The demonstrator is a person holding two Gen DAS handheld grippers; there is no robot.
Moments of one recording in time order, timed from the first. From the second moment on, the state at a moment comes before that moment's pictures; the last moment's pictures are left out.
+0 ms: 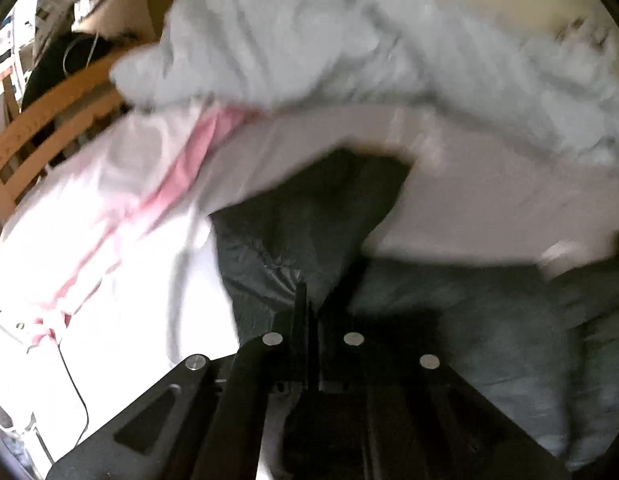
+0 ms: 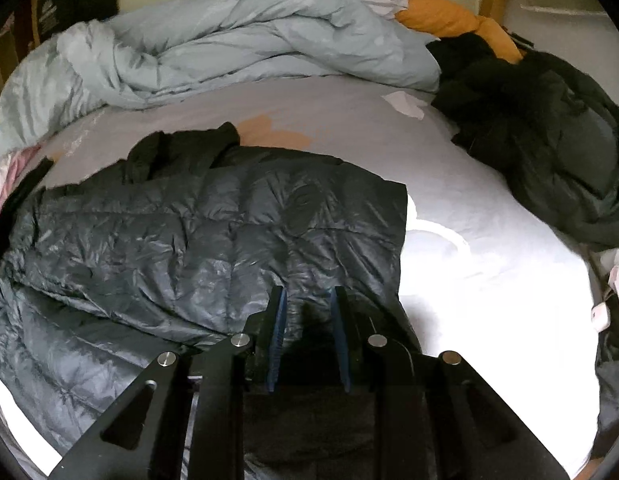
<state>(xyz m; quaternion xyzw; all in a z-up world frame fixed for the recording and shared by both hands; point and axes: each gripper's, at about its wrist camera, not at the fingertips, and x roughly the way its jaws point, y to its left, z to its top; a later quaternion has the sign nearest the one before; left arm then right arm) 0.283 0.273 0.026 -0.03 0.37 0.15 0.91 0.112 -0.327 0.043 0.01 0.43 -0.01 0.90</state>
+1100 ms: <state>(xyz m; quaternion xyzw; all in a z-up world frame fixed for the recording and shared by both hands) 0.162 0.048 0.053 -0.03 0.40 -0.13 0.90 0.080 -0.258 0.047 -0.01 0.41 0.12 0.91</state>
